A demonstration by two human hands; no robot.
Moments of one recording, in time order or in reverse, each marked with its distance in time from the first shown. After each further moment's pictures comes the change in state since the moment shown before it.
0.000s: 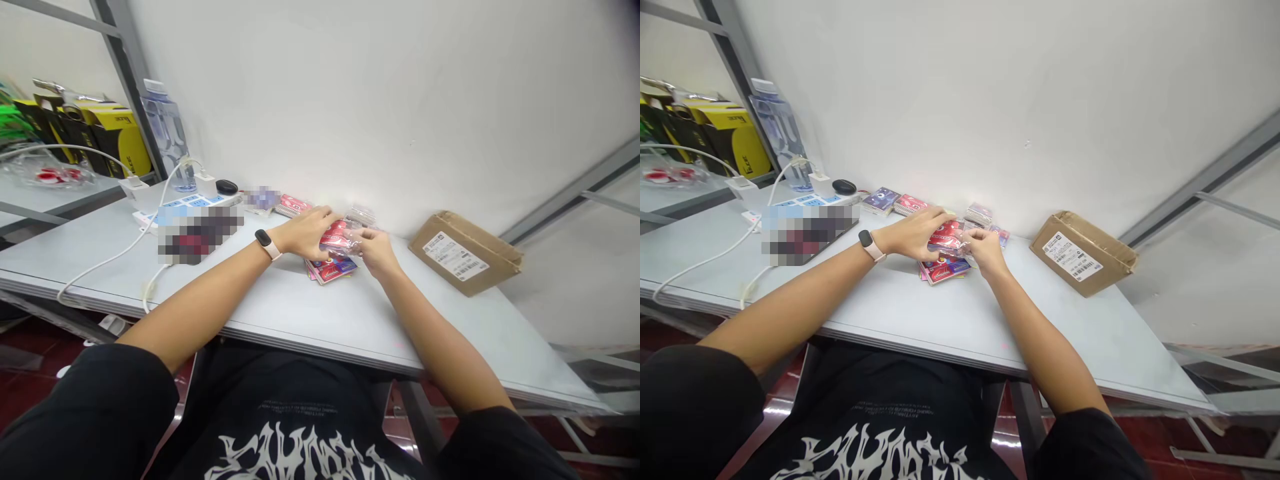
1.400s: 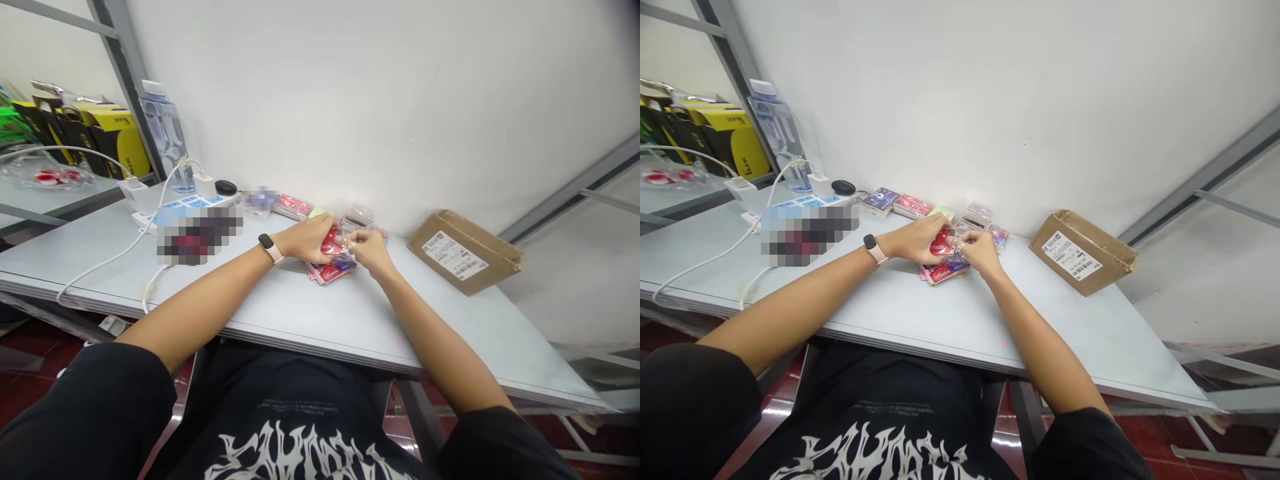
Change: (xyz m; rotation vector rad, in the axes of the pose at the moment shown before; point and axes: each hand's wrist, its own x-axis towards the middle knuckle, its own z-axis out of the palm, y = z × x) left_hand 0.000 -0.001 0.017 -0.131 0.020 -0.011; right_hand -0.010 -0.013 0.006 -0.346 -0.001 -0.067
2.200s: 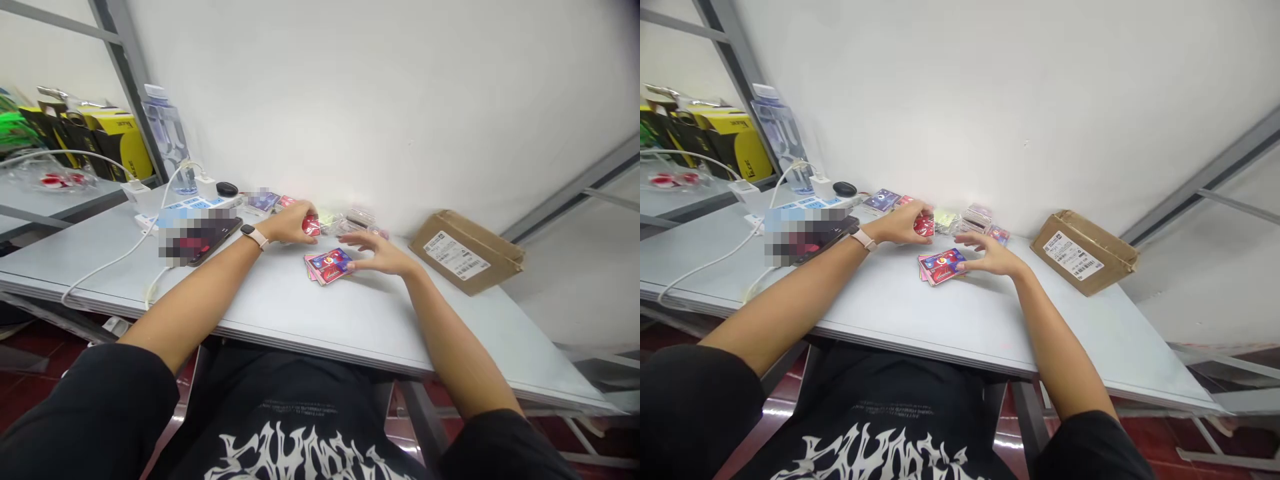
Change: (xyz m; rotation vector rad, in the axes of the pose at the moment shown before) left_hand -0.010 -0.052 -0.020 -0.055 0.012 -0.284; right_hand 0.007 0.014 -0.053 -0.209 -0.481 -0.236
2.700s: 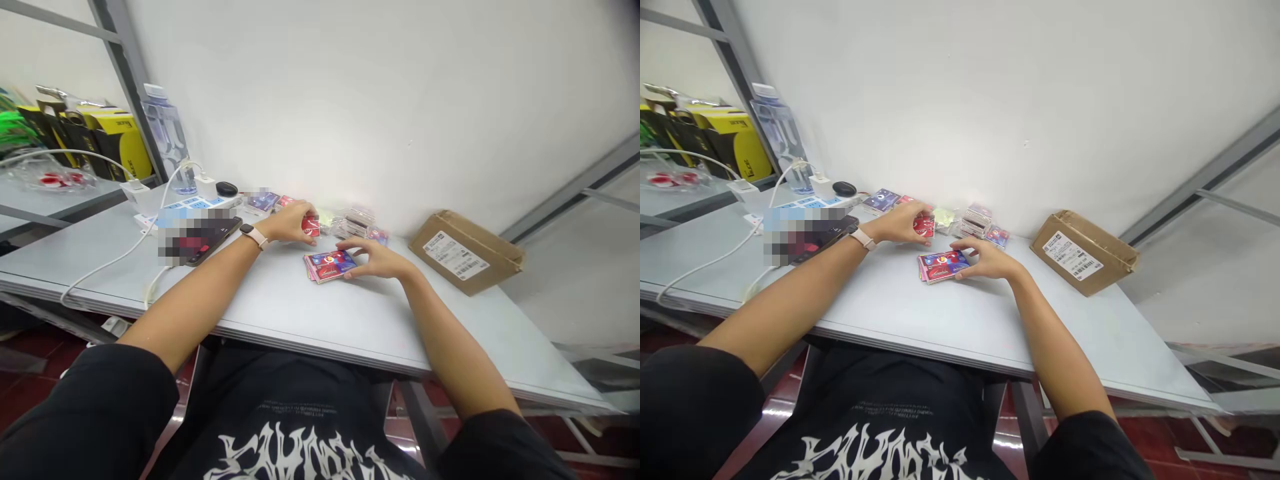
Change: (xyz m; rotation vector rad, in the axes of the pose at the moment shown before) left_hand 0.002 0.002 -0.004 0.042 -0.023 -0.008; right_hand 0.002 -0.002 0.006 -0.076 -0.084 0.023
